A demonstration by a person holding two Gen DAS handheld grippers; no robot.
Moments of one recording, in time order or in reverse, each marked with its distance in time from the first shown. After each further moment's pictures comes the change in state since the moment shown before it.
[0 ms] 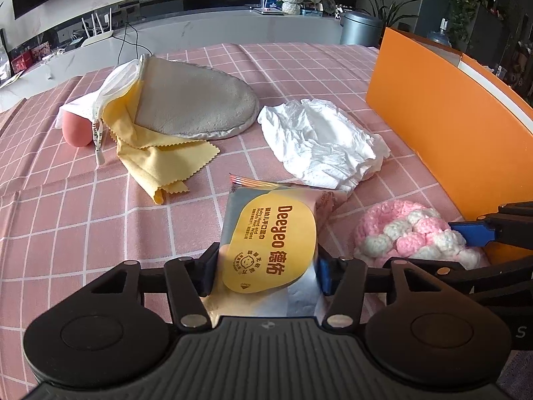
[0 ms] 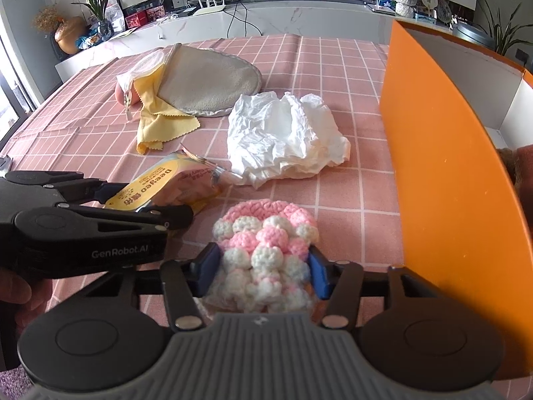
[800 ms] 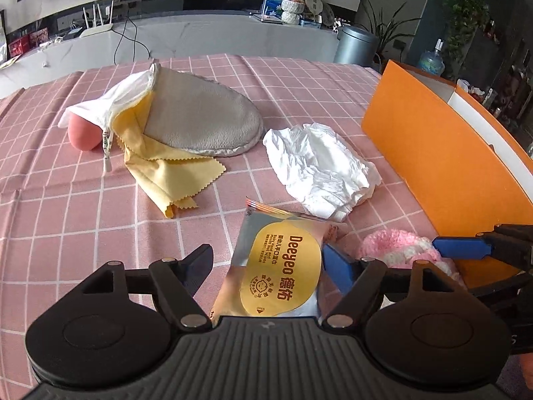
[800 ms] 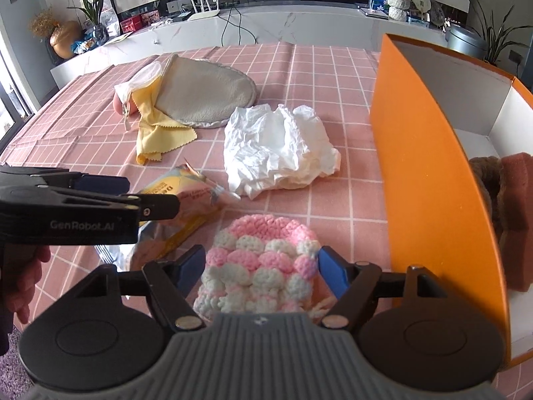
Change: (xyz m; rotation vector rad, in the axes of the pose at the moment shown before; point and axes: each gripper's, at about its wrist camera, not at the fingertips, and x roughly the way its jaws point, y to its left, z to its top) left arm -0.013 0.021 0.015 -0.055 -0.008 -0.078; right arm -0.012 0.000 0.007 0.015 0.000 -0.021
